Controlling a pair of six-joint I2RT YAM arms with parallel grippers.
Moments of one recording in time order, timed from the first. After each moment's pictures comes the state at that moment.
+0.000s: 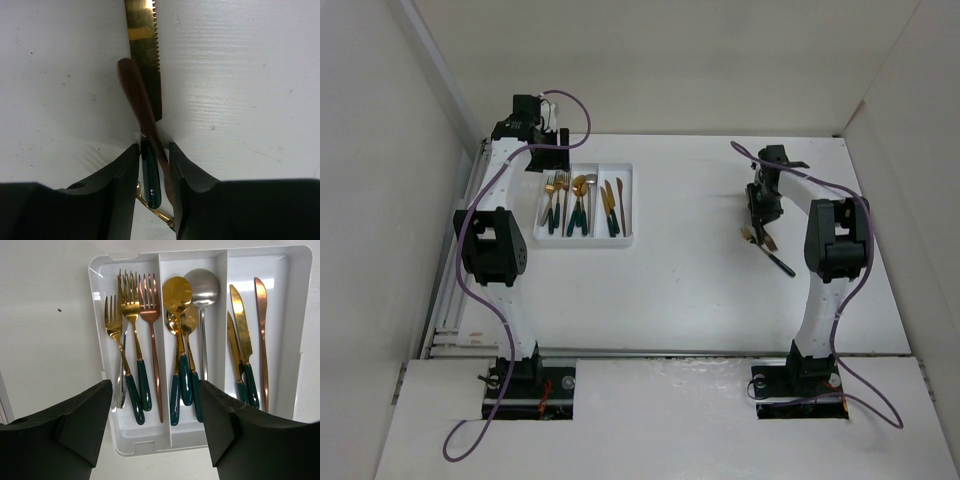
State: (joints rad) left arm -0.04 2.05 1.99 -0.87 0.10 -0.04; right arm 0.07 2.08 1.56 -0.72 0.04 0.02
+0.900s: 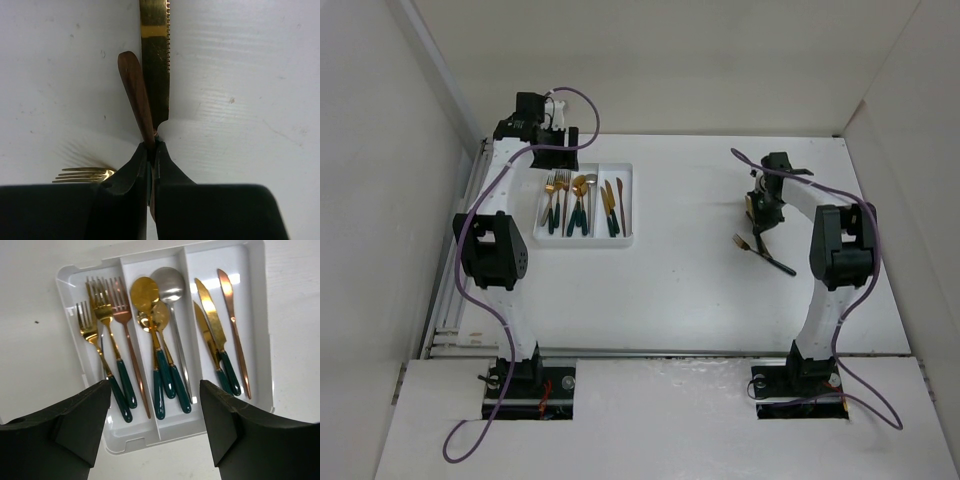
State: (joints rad) left arm -0.07 2.02 1.98 -0.87 0.16 0.01; right arm 0.06 2.00 1.45 -0.70 -0.02 -0.01
